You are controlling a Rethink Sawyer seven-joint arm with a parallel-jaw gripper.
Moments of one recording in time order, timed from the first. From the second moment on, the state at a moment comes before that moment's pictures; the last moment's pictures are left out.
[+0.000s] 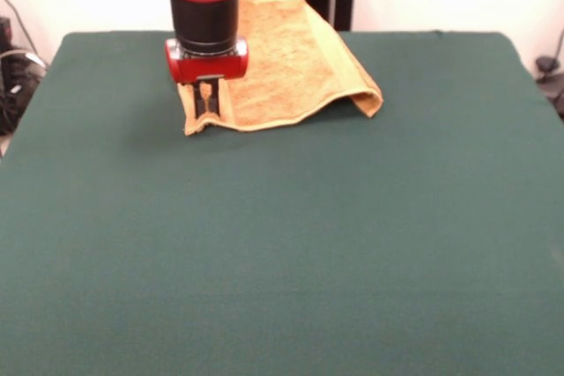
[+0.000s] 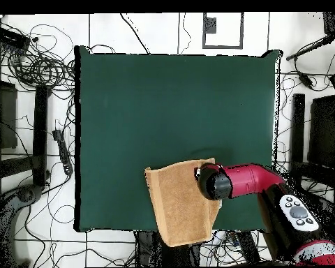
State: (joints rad) arm -0.63 -0.50 0.27 1.75 -0.77 0.41 1.74
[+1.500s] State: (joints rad) arm -0.61 -0.50 0.24 1.76 -0.73 0.39 1.74
